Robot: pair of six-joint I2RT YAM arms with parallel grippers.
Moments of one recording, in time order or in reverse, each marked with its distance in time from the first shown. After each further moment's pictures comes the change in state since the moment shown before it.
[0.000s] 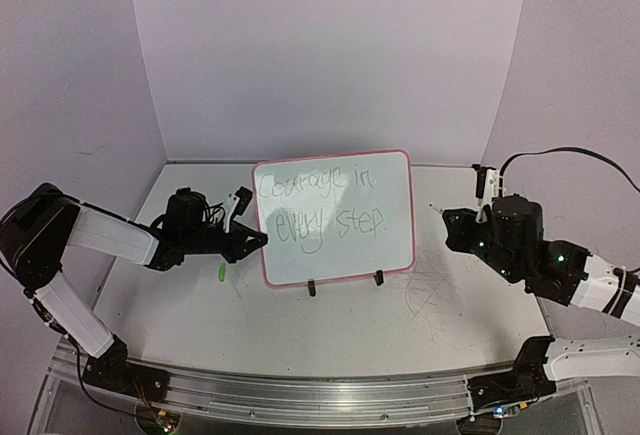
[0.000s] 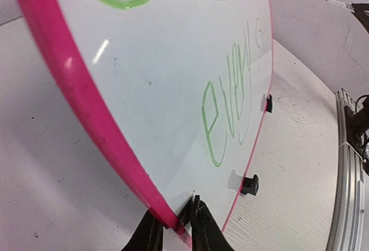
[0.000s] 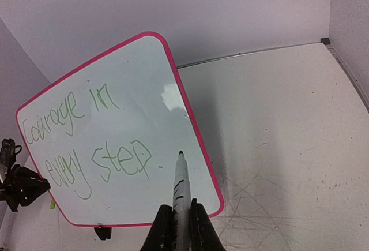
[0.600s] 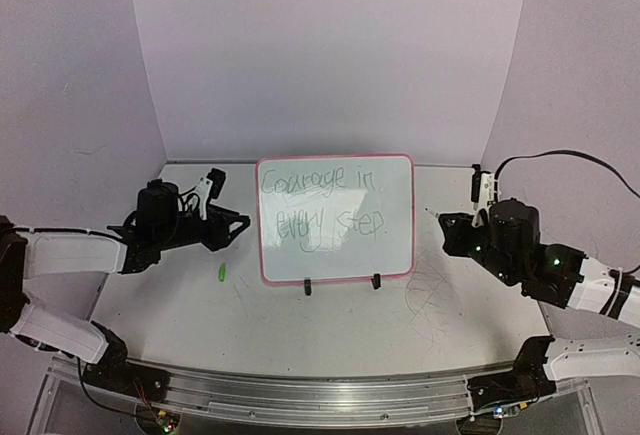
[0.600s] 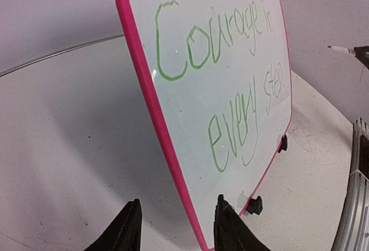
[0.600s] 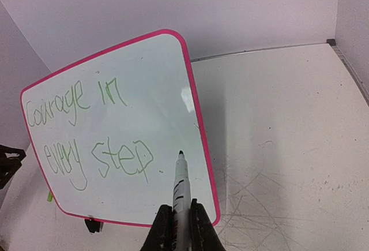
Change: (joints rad) left arm 0.020 -0.291 -0.061 -0.107 -0.144 -0.028; right arm 0.000 0.006 -0.033 0.038 -0.029 -0.030
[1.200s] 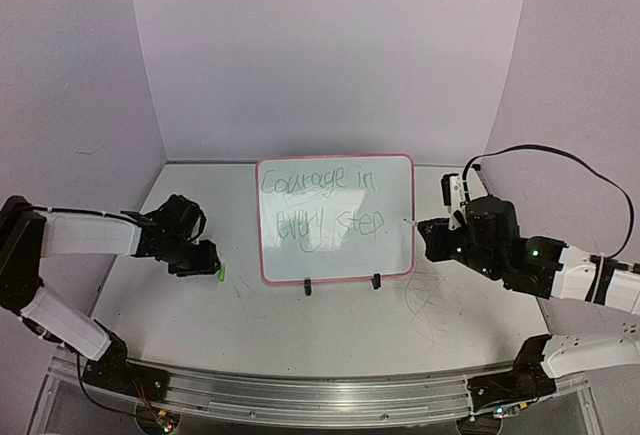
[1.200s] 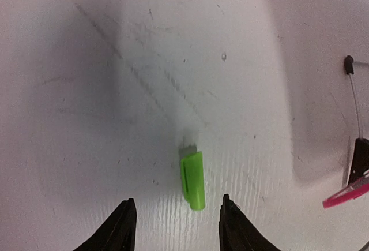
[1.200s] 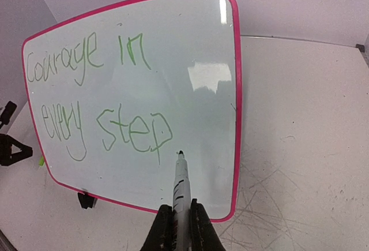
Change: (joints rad) left arm 0.008 0.125 0.120 -0.692 -0.362 -0.413; right arm 0.000 0.151 0.039 0.032 -0.115 -0.104
